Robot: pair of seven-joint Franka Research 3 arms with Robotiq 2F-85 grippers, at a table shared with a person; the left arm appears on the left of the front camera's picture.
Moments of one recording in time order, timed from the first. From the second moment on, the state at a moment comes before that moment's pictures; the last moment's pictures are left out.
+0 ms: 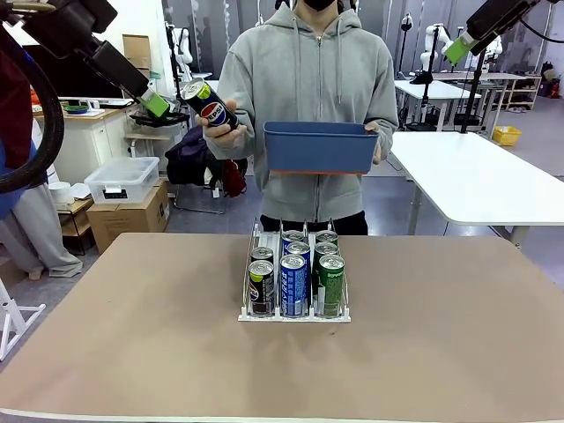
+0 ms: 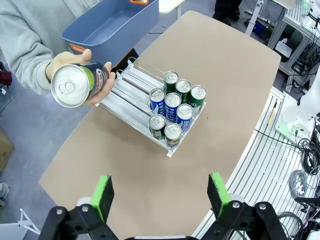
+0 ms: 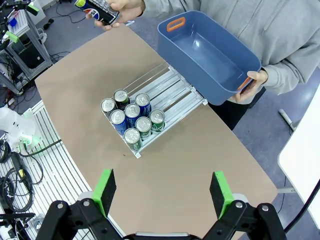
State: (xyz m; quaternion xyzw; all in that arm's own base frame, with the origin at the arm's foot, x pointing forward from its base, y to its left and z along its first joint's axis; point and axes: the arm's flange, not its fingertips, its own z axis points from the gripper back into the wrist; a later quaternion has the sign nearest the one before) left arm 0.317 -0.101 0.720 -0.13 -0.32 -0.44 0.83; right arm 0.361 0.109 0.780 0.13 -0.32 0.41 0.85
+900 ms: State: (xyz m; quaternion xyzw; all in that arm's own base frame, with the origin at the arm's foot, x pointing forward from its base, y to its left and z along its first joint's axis) left arm 0.317 -0.101 0.720 -0.13 -0.32 -0.44 0.83; right arm 0.361 0.109 0.780 0.13 -0.32 0.41 0.85
